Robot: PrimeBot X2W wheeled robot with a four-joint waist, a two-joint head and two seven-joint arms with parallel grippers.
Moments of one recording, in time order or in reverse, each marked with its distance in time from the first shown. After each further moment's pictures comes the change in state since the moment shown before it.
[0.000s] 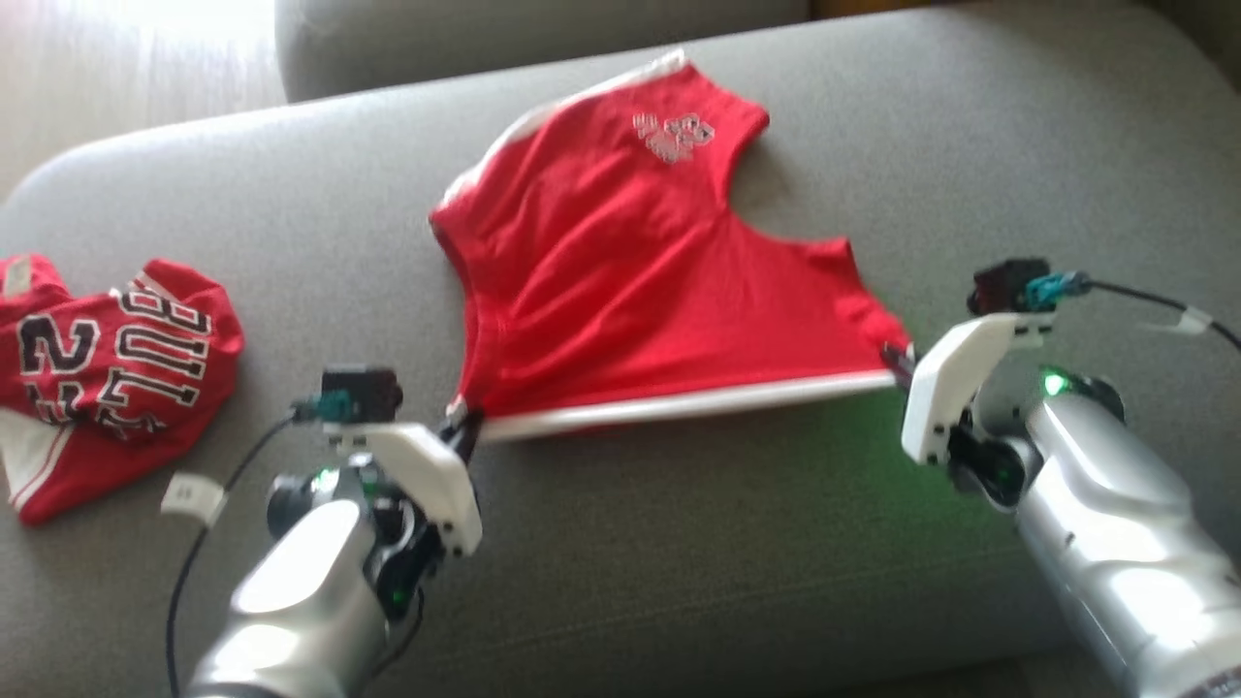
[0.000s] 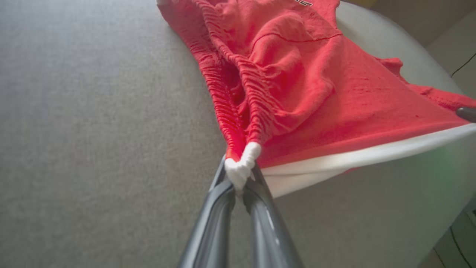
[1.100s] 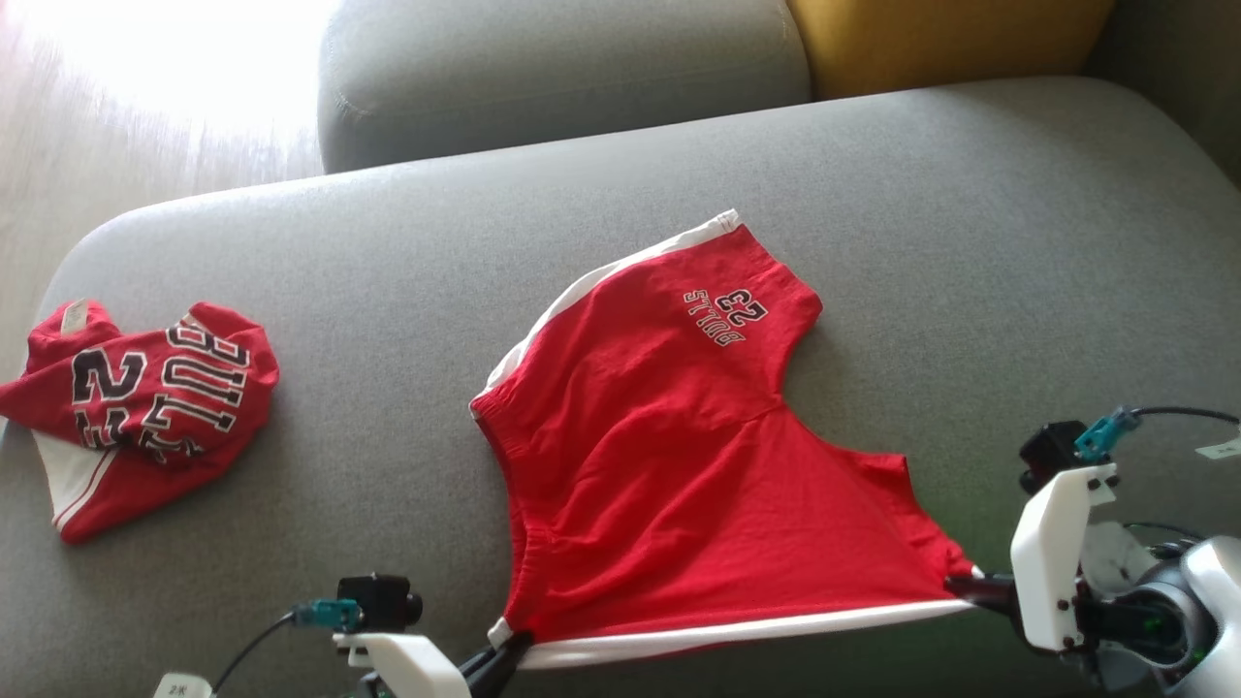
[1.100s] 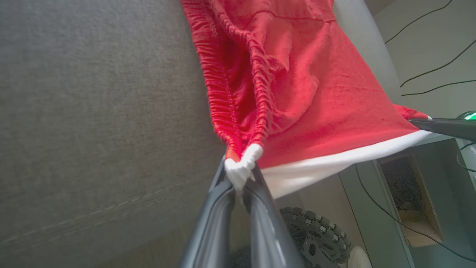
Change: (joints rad) left arm 0.480 0.198 -0.058 -0.573 -0.235 0.040 0.175; right arm 0.505 -0.338 -0.065 -0.751 0.236 -0.001 0.664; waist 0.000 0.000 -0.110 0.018
